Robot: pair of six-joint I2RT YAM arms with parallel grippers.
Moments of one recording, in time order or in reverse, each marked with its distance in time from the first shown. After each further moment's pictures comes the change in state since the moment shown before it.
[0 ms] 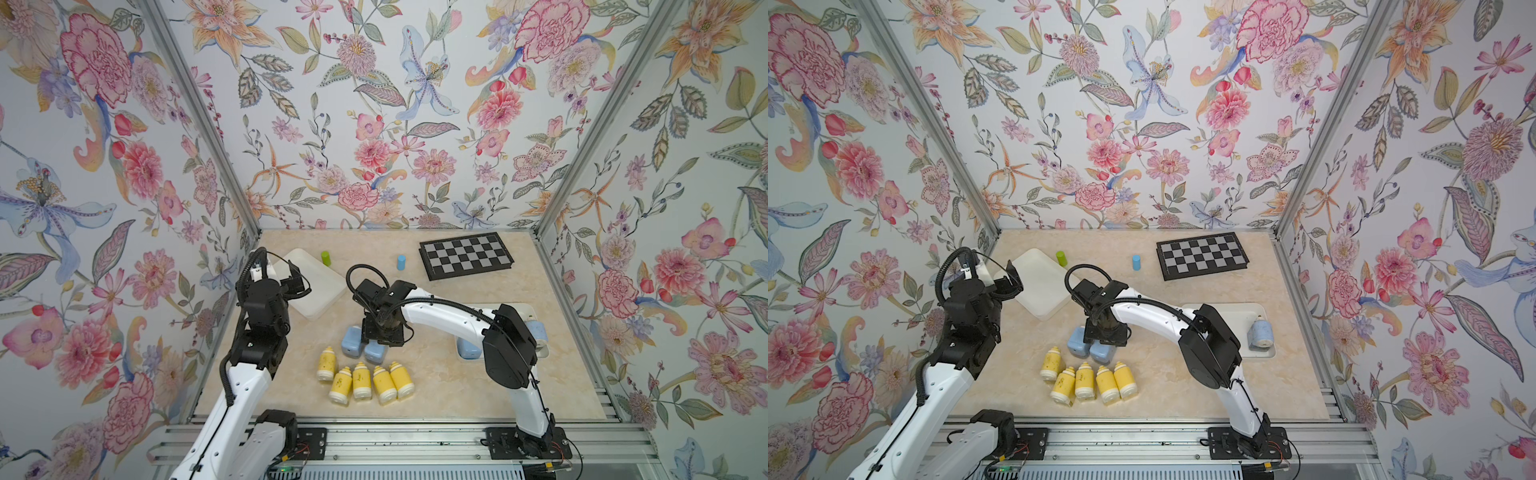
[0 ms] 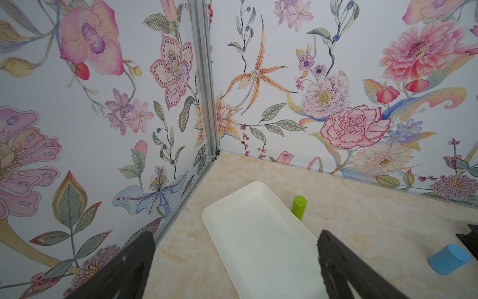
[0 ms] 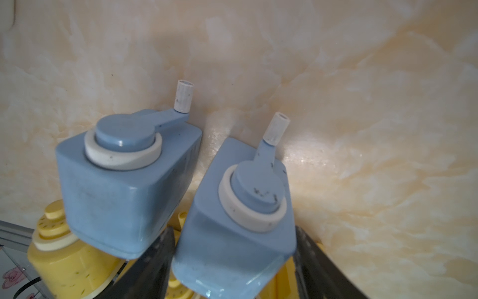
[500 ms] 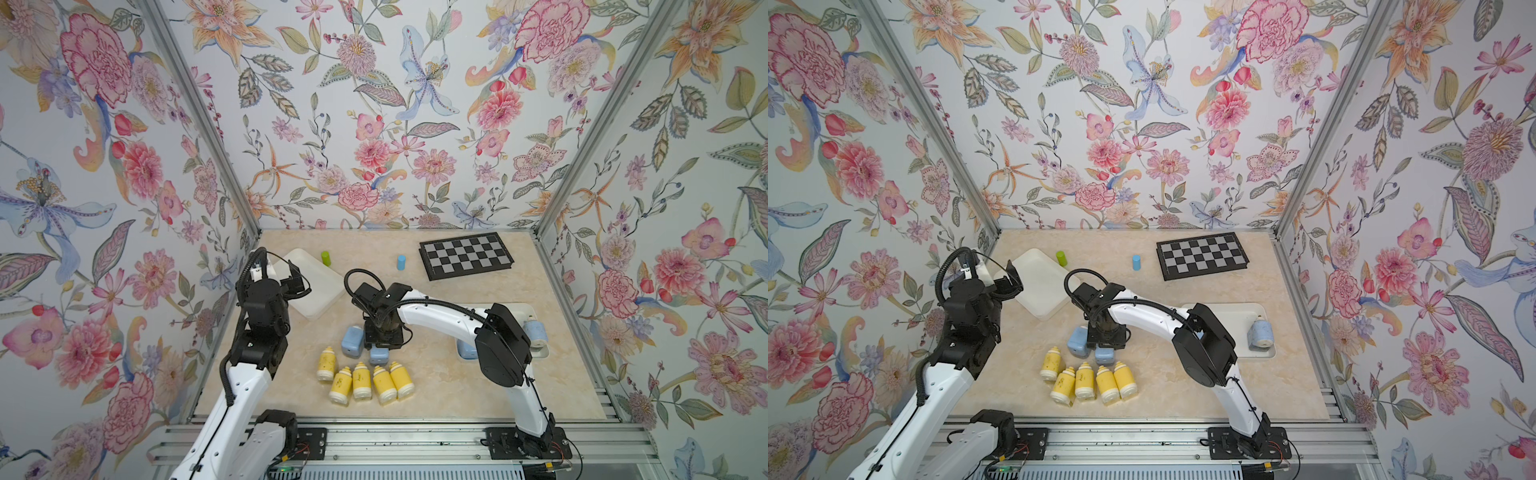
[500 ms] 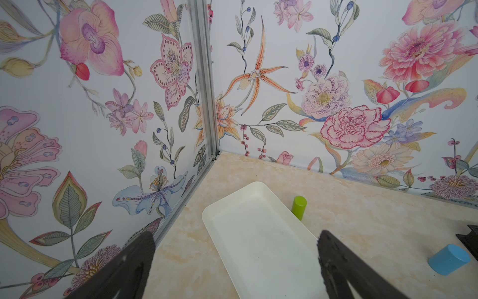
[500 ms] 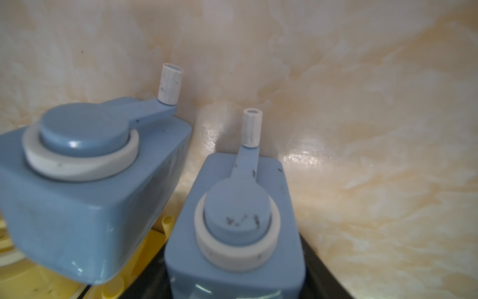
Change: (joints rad) left arm 0.000 0.000 0.000 0.002 0.000 0.000; right arm 0.000 0.035 0.000 -0.013 -0.019 -0.073
